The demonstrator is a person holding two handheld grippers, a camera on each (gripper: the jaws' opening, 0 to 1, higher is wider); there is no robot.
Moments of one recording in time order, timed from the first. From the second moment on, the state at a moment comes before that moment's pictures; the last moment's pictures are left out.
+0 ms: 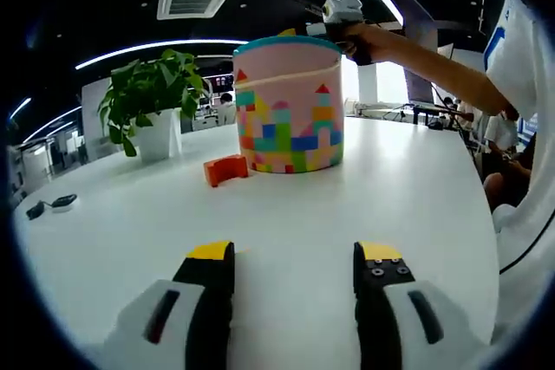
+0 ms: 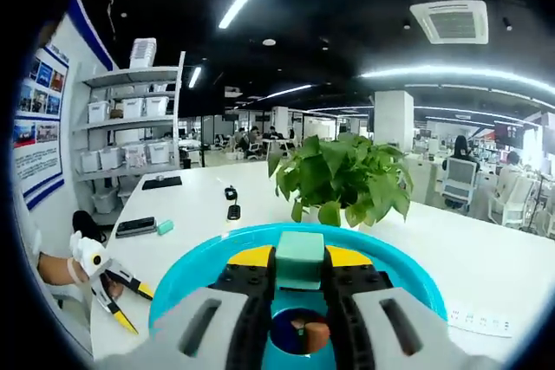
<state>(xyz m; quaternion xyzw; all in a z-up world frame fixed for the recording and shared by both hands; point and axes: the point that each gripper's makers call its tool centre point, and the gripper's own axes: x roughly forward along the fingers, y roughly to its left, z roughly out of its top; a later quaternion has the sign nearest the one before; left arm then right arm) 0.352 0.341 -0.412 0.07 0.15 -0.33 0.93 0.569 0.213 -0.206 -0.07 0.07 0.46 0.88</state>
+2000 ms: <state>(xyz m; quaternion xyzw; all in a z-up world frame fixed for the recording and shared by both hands) 0.351 0.339 -0.411 0.07 0.15 -0.33 0.93 0.483 0.200 -0.182 -0.03 0.01 0.46 0.89</state>
